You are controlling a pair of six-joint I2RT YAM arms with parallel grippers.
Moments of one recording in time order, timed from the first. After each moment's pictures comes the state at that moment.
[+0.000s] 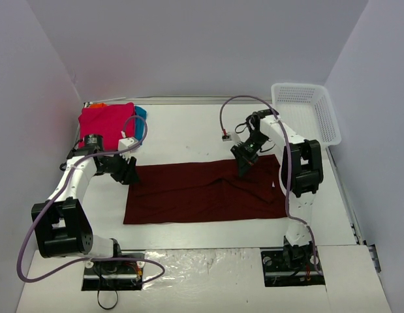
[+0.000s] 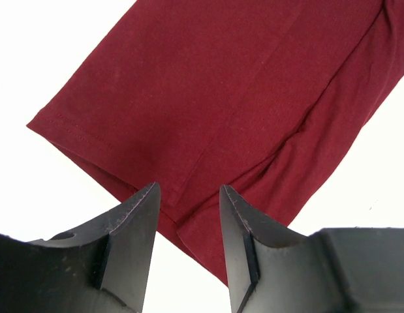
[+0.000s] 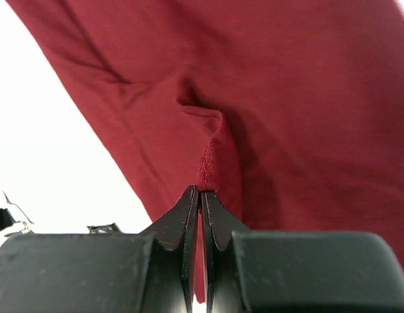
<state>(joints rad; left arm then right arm) 0.13 1.40 1.02 -0.83 0.75 0.68 0.23 2.13 1.70 -1.31 -0.60 -0.73</state>
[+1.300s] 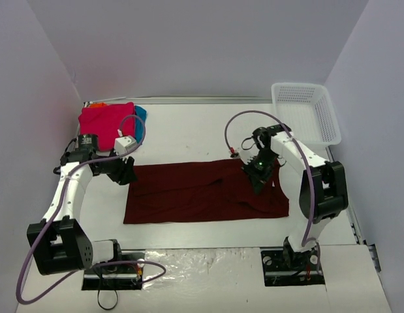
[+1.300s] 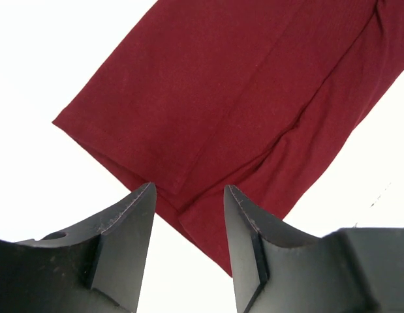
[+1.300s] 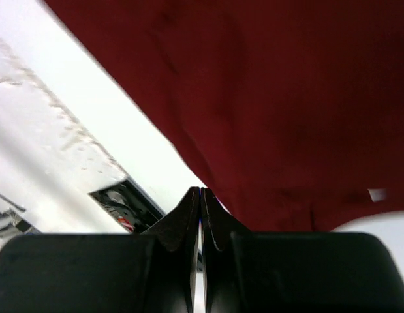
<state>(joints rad) 0.14 1.28 1.02 -0.88 0.73 0.70 0.31 1.75 1.31 -1.26 -0.40 -0.62</state>
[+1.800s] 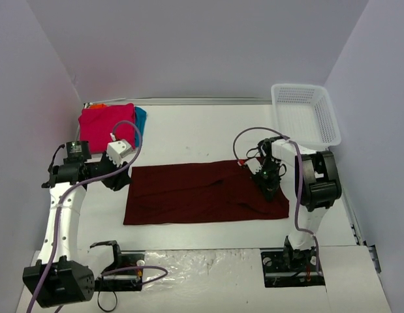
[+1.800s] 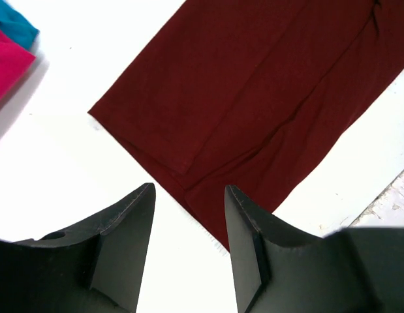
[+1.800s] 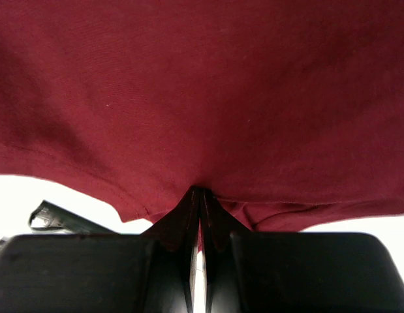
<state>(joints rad) 0.15 1.06 1.04 -0.97 0.68 0.71 0.19 1.85 1.13 -1.06 -0.14 -0.58</state>
